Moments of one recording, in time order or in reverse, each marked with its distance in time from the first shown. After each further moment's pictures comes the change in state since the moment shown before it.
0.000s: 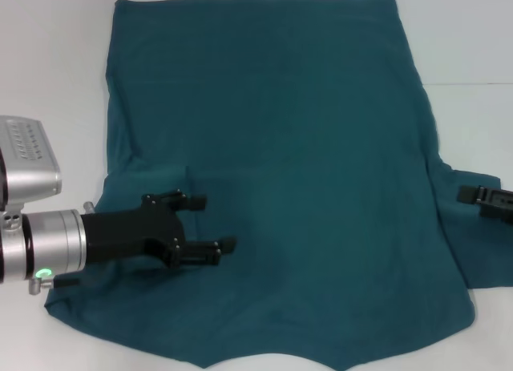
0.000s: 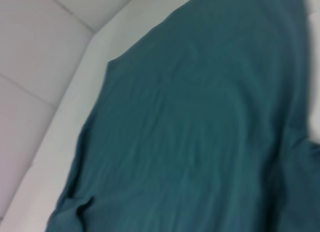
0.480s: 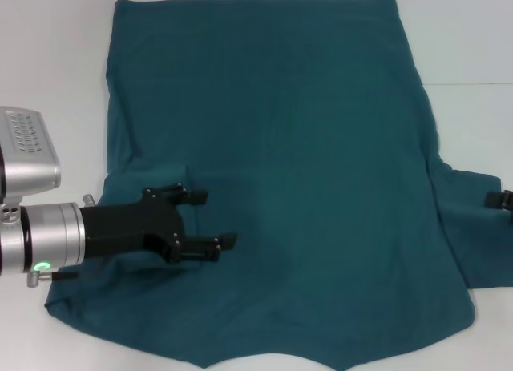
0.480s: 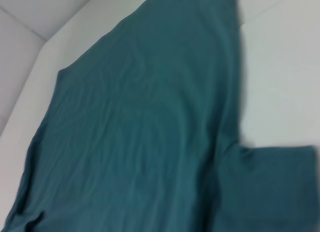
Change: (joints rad) left arm -0.005 0.003 0.011 0.031 0.001 0.014 -0.008; right arm -0.021 -0.005 0.026 -0.036 -0.072 0.078 0.066
